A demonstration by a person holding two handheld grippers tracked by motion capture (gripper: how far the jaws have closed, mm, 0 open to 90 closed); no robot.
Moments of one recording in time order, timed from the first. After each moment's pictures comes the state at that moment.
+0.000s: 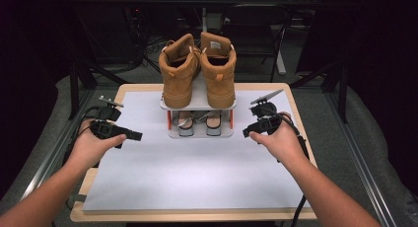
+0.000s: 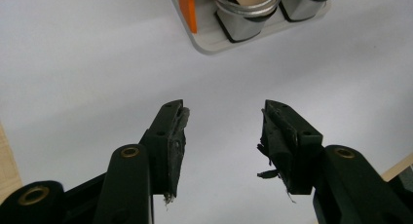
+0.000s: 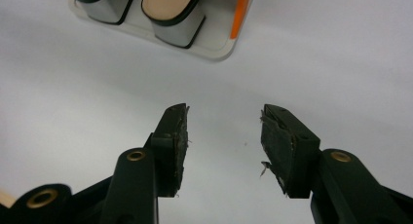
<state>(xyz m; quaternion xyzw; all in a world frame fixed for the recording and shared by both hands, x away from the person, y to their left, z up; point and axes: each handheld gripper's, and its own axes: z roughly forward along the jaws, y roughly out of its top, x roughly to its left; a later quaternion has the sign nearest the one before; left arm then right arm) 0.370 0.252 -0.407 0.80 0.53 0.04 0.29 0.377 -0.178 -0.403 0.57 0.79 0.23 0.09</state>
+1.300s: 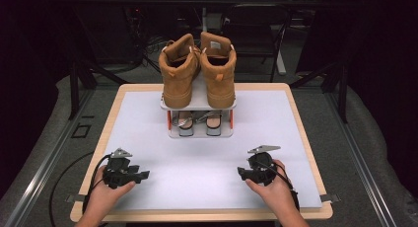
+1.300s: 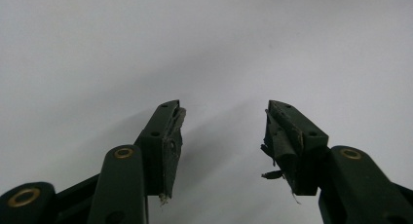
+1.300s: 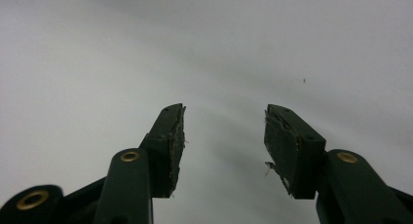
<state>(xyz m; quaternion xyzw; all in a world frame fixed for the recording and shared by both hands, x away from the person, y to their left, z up) 0.305 0.252 -0.536 0.81 0.49 0.09 0.32 0.297 -0.177 -0.517 0.52 0.79 0.31 0.13</state>
